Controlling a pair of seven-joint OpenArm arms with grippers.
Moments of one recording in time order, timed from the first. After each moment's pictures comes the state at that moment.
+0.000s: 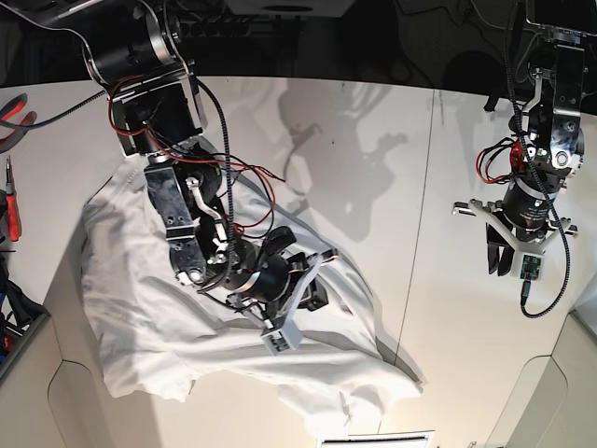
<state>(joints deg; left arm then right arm) 11.3 -22.4 -4.9 93.8 -10.7 -6.6 17.7 20.1 -4.3 -17.3 64.0 14.8 21.2 -36.5</state>
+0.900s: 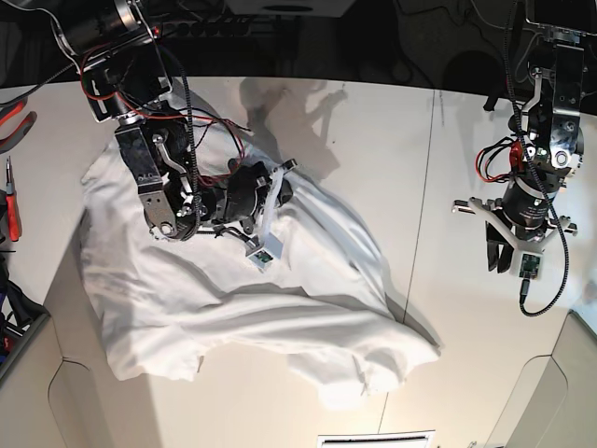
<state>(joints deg) 11.3 -22.4 -4.9 93.8 -10.7 -6.6 18.7 11.4 5.0 -23.2 66.1 26.0 26.2 -63.9</state>
